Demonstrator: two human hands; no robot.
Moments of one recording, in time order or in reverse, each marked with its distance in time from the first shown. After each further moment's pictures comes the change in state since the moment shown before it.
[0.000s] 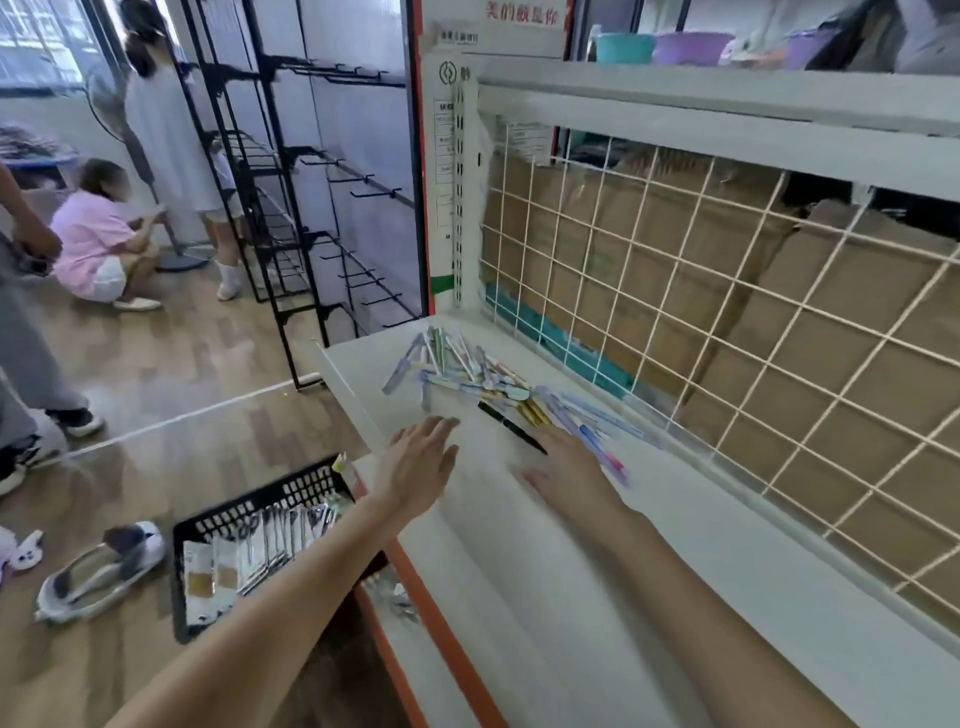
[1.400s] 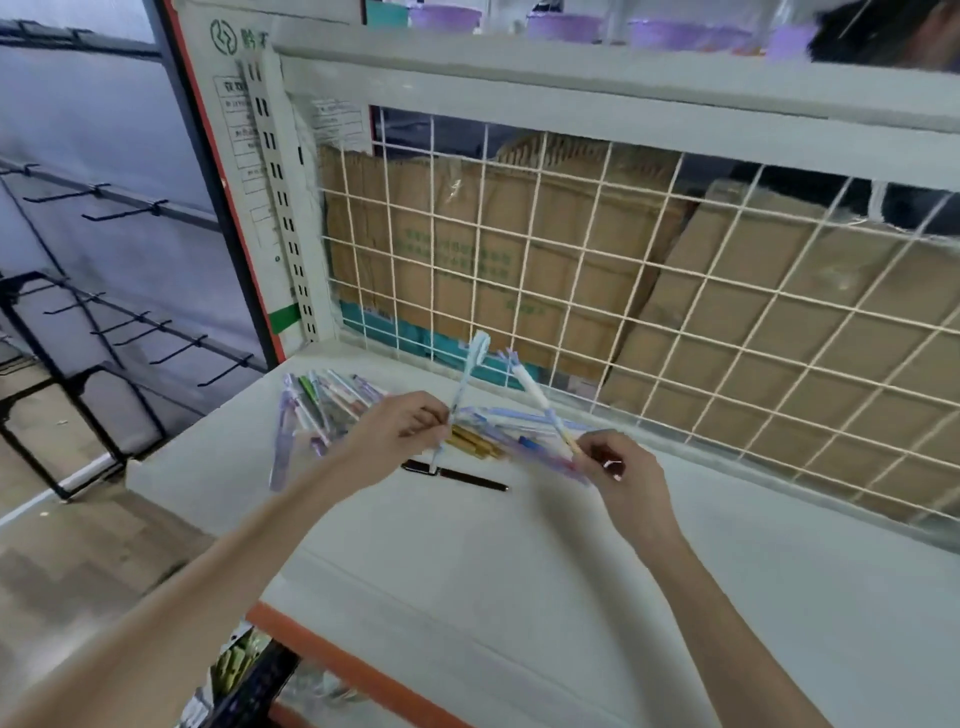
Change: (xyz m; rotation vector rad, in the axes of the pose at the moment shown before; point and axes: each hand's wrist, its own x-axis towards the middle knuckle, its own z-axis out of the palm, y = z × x) left_hand 0.130 -0.011 -0.023 -0.826 -0.403 0.431; right_hand -0.030 0.013 -0.015 0.485 0.773 0.414
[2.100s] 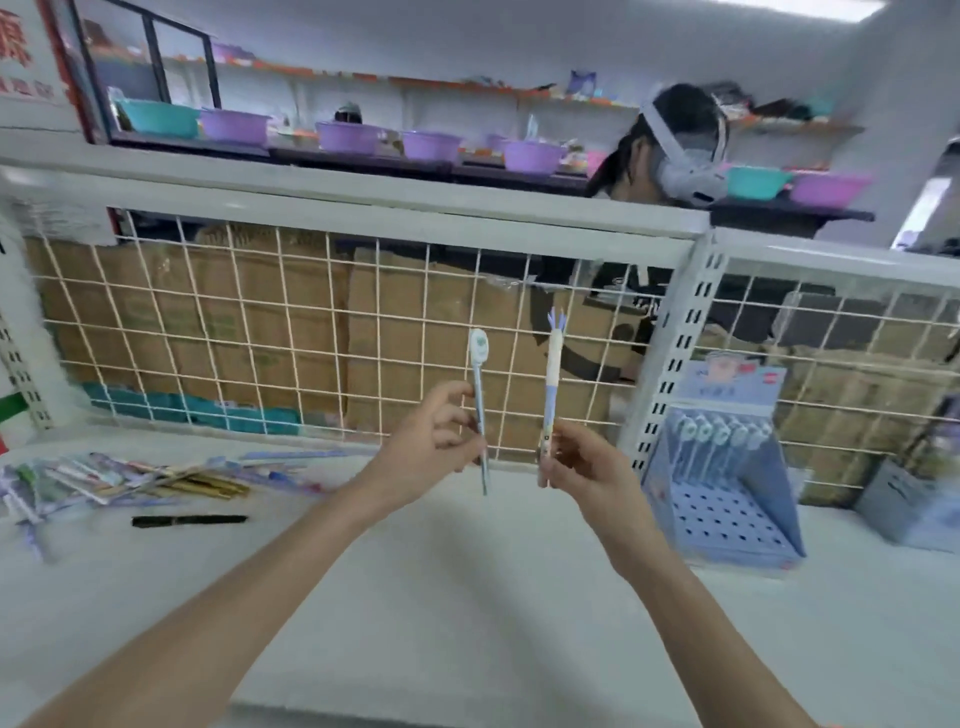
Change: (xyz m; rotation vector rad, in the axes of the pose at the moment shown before) left_hand -0.020 0.240 0.228 -0.354 -0.224 0.276; right_hand -0.123 -0.012 -0.262 0.228 0.167 0.006
